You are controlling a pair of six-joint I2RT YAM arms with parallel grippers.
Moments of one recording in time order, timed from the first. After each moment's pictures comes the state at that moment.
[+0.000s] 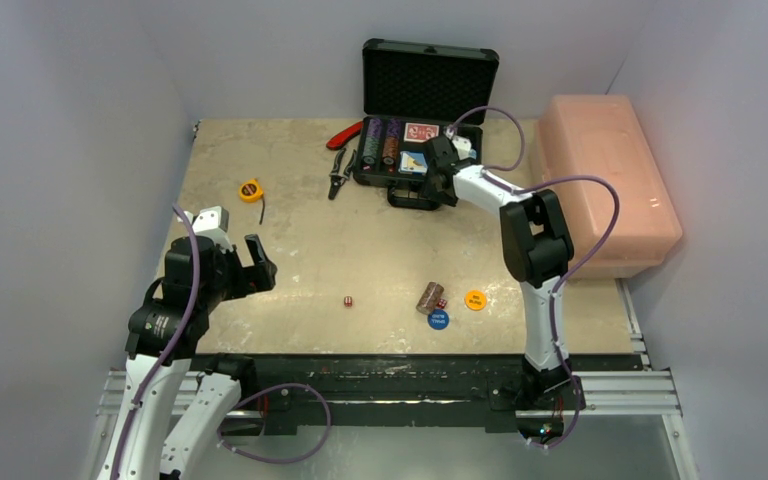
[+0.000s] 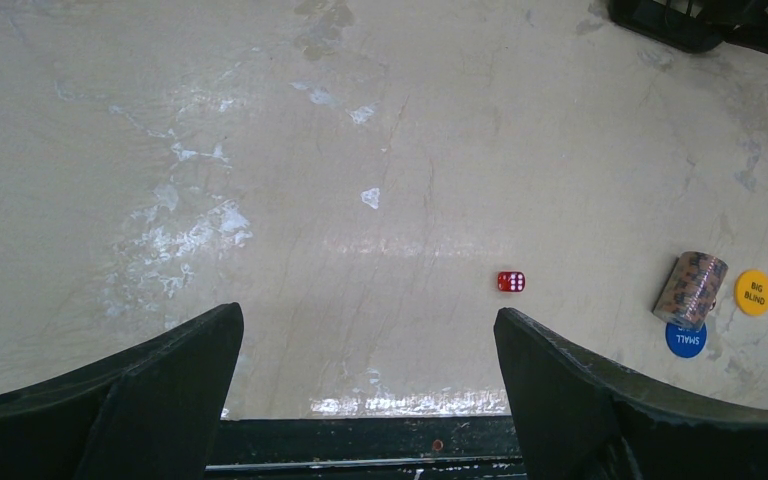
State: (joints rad) left arm -0.17 0.59 0.90 -0.96 -0.04 -0.37; right arm 0.41 2.16 1.64 -0.47 0.35 0.65
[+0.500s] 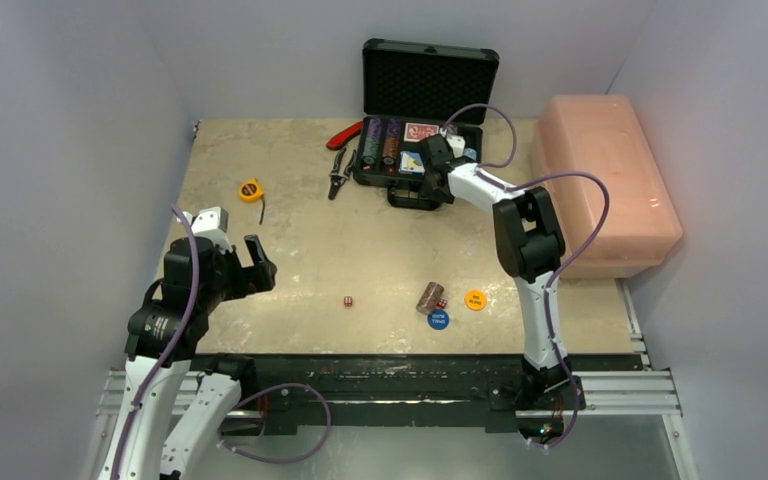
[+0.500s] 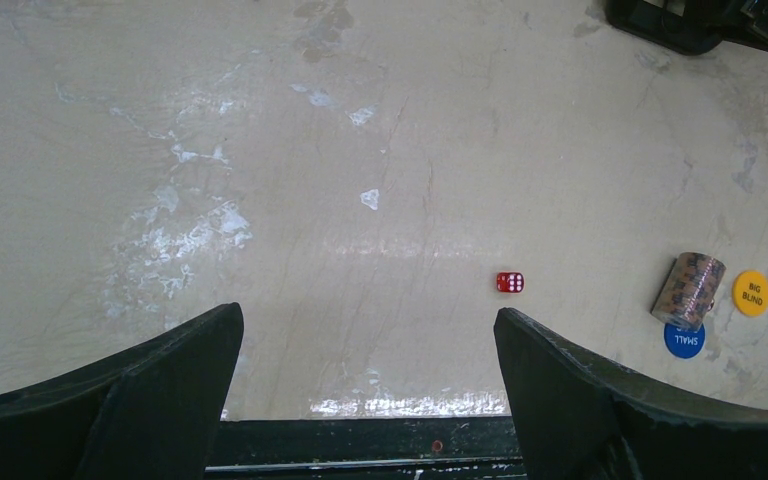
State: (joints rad) left arm -0.17 0.58 0.90 -0.96 -0.04 -0.37; right arm 0.41 2.24 1.72 -0.48 0.38 0.59
